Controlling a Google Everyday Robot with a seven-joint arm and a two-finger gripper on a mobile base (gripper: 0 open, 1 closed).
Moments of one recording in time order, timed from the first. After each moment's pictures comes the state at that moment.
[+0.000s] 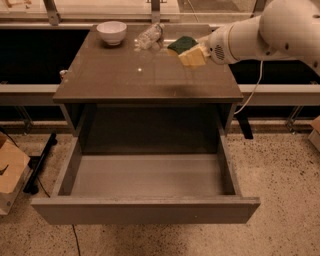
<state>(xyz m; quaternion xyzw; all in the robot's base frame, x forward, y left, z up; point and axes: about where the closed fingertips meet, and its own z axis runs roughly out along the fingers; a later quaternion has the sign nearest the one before) 0.706 -0.105 0.950 -0.37 0.77 0.13 0.50</state>
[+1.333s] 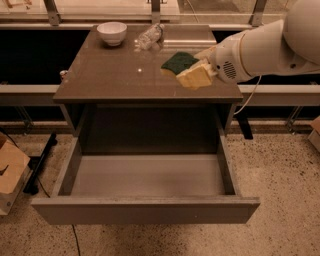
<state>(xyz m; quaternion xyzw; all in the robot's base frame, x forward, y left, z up) 0.592 -0.088 0.962 -0.42 0.77 0.13 0.46</state>
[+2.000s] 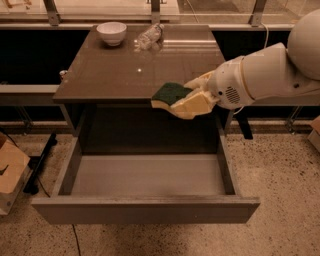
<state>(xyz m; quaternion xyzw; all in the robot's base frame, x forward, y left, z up) 0.531 -0.068 0.923 -0.47 0.76 0.22 0.39</state>
